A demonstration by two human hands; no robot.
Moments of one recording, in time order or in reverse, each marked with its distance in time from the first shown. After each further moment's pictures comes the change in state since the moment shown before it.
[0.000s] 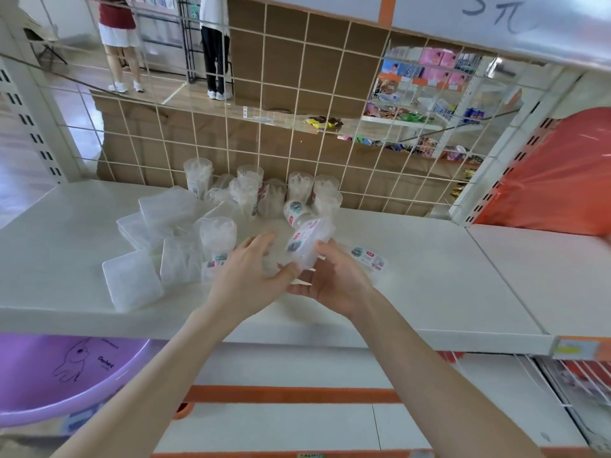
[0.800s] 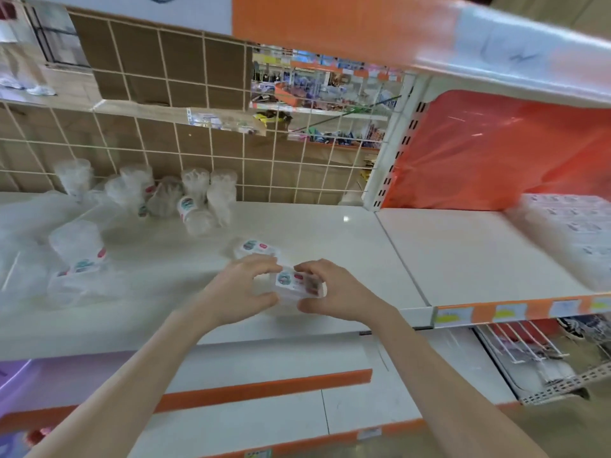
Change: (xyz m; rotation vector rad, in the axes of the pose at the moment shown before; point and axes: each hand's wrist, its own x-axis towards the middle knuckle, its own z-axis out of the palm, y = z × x) left_hand 0.000 0.100 0.109 0.058 -0.352 0.297; right_hand -0.109 -0.064 -0.150 -1.487 0.143 -0.170
